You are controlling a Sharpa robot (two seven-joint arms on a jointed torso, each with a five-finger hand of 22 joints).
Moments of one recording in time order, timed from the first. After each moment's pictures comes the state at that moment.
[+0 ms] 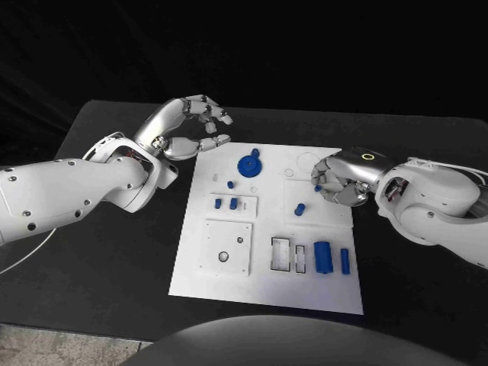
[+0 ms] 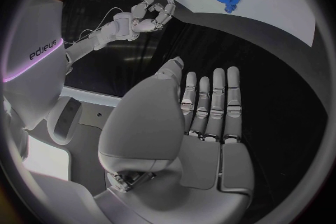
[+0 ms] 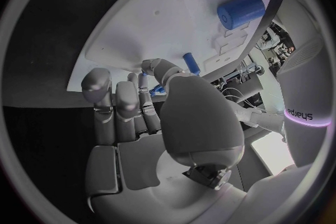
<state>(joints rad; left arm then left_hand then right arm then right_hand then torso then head) 1.28 -0.96 -0.17 1.57 -0.93 -0.69 0.53 1.49 -0.08 0.12 0.29 0.31 0.89 0.10 0.15 0.56 0.55 0.09 0.71 0.57 0.67 0.11 0.86 0.51 0.15 0.74 0.21 0.48 1.23 1.24 -0.93 -0.12 1.71 -1.73 -0.18 -0.20 1.31 -0.15 0.39 0.02 0.62 0.80 0.11 0.42 0.50 0.69 0.07 0.65 0.71 1.34 -0.02 1.20 1.09 0.14 1.31 0.09 0.93 1.31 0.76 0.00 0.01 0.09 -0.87</state>
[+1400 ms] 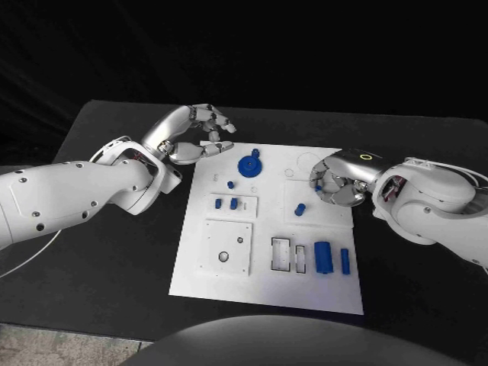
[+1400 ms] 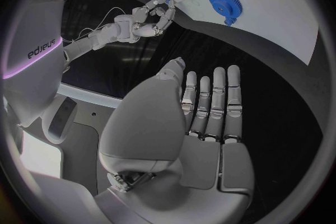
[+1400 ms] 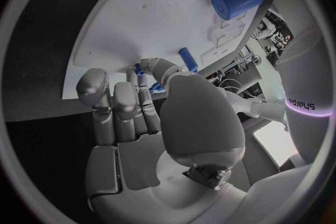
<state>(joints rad) 1.26 -0.94 -0.18 1.54 -0.93 -0.64 0.50 1.50 -0.07 0.12 0.29 0.32 0.90 0.11 0.15 0.56 0.56 0.10 0.71 0.55 0.70 0.11 0.86 0.50 0.16 0.77 0.21 0.48 1.24 1.23 -0.91 -0.12 1.69 -1.64 -0.20 -0.17 1.35 -0.13 0.43 -0.01 0.57 0.90 0.13 0.39 0.48 0.83 0.08 0.57 0.54 1.35 0.00 1.22 1.05 0.12 1.33 0.10 0.94 1.31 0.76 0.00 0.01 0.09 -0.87</state>
